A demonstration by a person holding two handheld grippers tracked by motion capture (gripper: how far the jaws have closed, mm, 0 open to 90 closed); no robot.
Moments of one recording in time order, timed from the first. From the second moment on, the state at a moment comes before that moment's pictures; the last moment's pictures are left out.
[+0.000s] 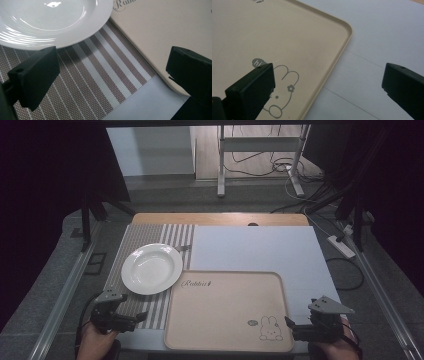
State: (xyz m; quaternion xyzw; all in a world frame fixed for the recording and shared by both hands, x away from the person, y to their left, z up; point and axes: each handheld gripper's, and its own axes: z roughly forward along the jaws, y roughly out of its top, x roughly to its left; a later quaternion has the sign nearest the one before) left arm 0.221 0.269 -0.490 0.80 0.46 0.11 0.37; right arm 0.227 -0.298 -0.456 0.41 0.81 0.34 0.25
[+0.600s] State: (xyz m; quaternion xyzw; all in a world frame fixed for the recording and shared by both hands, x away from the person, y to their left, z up) left arm 0.232 0.257 -0.487 0.82 0.43 0.13 0.36; right arm 0.227 -0.296 -0.457 0.41 0.81 0.34 0.25
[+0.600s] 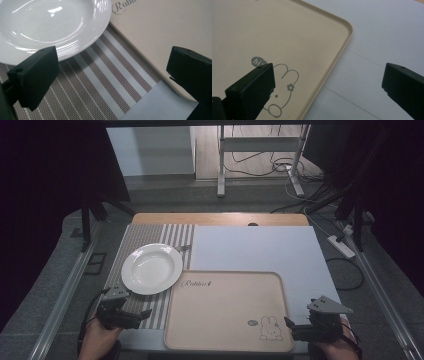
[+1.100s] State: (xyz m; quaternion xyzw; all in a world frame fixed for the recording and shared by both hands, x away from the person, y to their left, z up) left arm 0.254 0.245 -0.486 0.83 0.40 0.13 0.37; right arm 0.228 -0.296 -0.457 0.41 0.81 0.33 0.25
